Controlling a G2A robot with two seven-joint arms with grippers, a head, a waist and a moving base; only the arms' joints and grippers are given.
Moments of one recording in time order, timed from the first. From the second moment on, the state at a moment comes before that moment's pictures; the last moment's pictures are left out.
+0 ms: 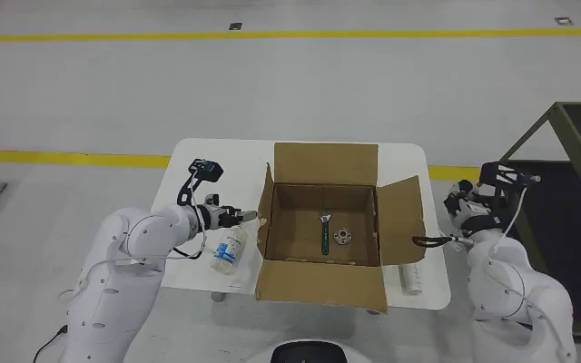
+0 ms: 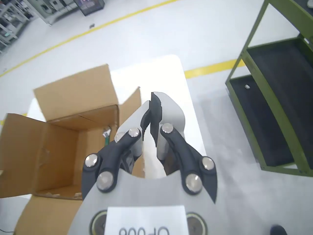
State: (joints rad) left arm 1.02 -1.16 -1.35 -1.75 0.73 -0.06 -1.18; right arm -1.40 -1.40 1.69 -2.22 -1.22 0.28 0.85
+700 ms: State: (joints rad) left arm 1.08 -1.15 -1.41 -1.81 0.87 -0.01 -1.04; right arm -1.05 -1.46 1.12 -1.52 -1.41 0.38 1.05
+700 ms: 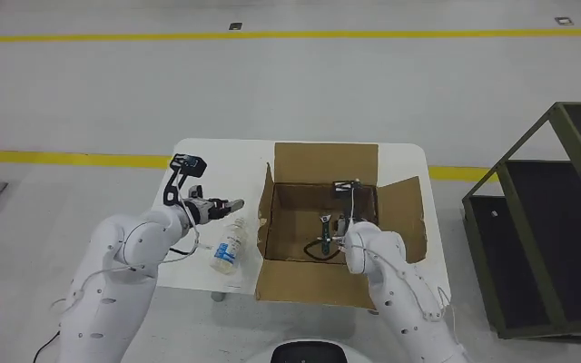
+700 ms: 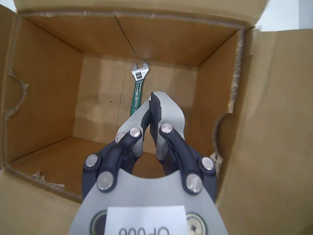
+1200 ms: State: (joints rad) left arm 1.10 -1.15 -1.43 -1.84 0.88 0.01 -1.00; right arm -1.00 -1.47 1.08 -1.39 -1.40 0.37 1.06
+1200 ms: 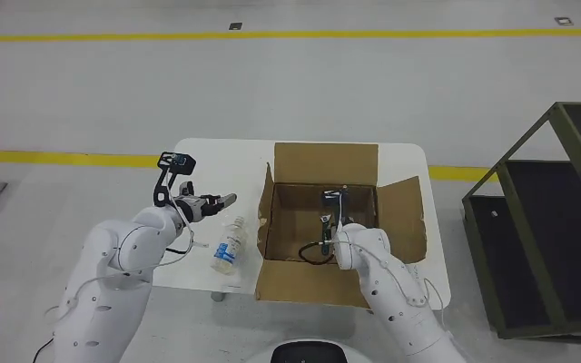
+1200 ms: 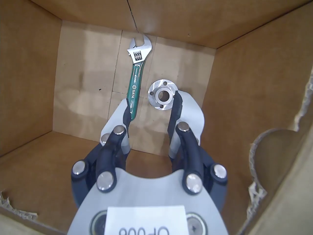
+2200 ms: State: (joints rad) left arm 1.10 -1.15 -1.43 -1.84 0.88 0.01 -1.00; right arm -0.71 -1.61 0.91 -0.79 -1.19 0.40 0.83
